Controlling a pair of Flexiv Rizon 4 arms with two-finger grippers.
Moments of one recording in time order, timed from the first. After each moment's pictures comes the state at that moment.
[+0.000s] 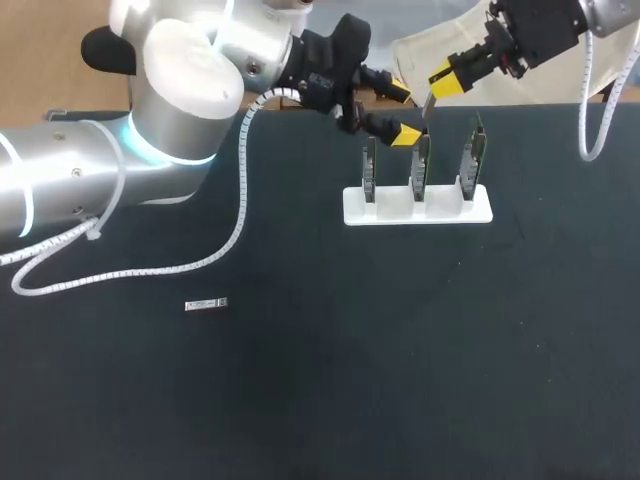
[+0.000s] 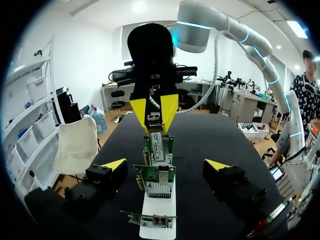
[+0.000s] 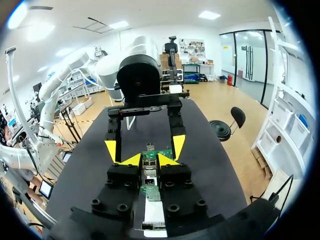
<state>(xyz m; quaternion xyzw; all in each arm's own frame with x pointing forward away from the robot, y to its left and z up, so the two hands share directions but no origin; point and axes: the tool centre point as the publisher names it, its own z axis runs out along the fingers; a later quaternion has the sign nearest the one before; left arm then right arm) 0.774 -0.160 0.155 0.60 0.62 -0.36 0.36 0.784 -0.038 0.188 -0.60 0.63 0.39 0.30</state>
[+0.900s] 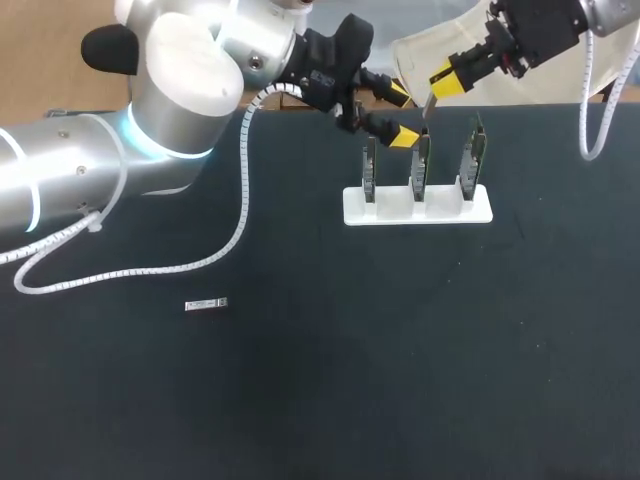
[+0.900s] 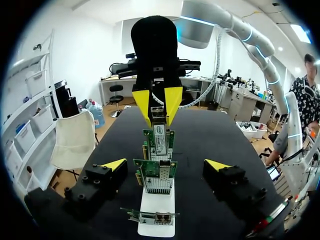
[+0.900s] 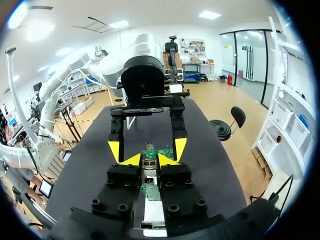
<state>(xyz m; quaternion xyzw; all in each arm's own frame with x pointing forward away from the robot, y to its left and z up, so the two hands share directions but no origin) 0.776 -0.157 0.146 0.60 0.63 -0.36 0.33 0.785 -0.040 0.188 -0.60 0.63 0.39 0.30</state>
